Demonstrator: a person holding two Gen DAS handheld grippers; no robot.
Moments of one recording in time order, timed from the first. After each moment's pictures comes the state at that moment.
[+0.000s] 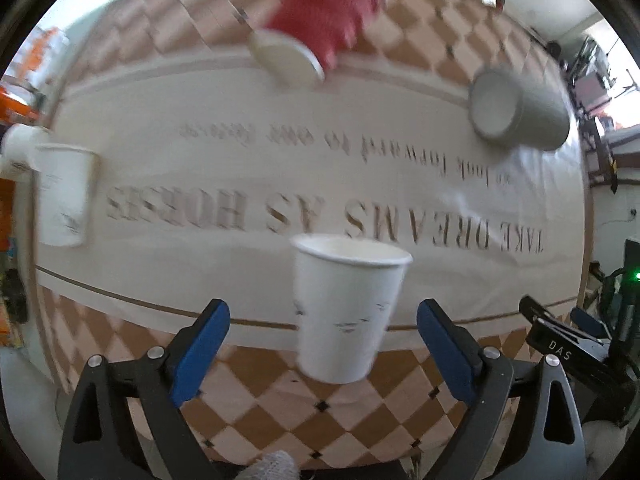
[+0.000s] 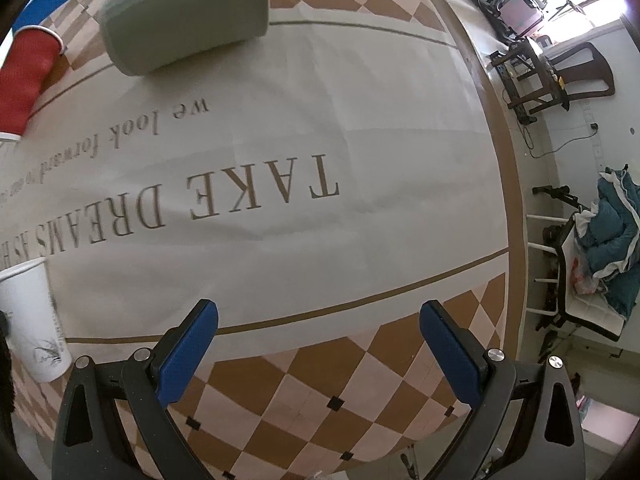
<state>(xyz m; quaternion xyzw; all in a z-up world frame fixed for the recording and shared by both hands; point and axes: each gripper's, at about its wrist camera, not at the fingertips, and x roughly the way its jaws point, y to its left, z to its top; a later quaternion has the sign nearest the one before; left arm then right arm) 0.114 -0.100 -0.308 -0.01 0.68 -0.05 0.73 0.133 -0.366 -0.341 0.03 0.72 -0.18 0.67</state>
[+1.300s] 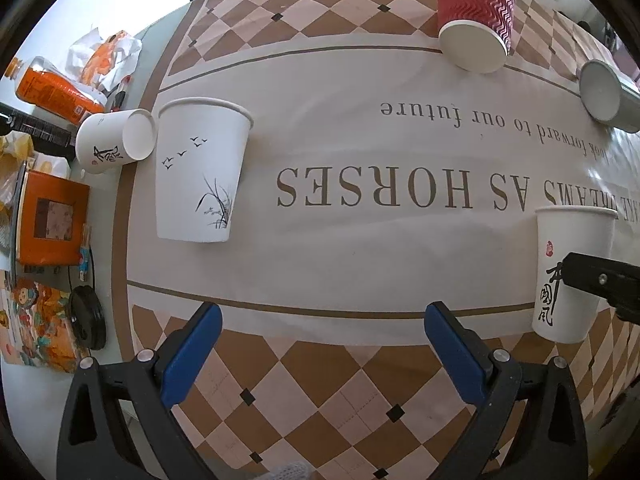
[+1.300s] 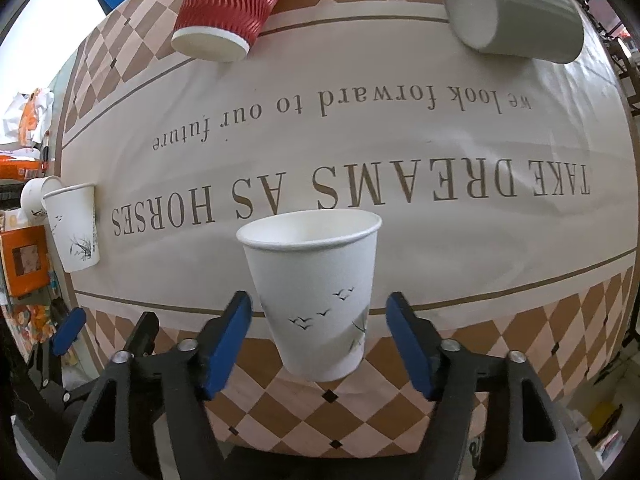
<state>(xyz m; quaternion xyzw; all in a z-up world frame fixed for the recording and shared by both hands) 0.101 0.004 -0.341 0.10 0.65 0.02 0.75 0.174 -0.173 -0.334 0.13 0.75 -0.03 0.65</state>
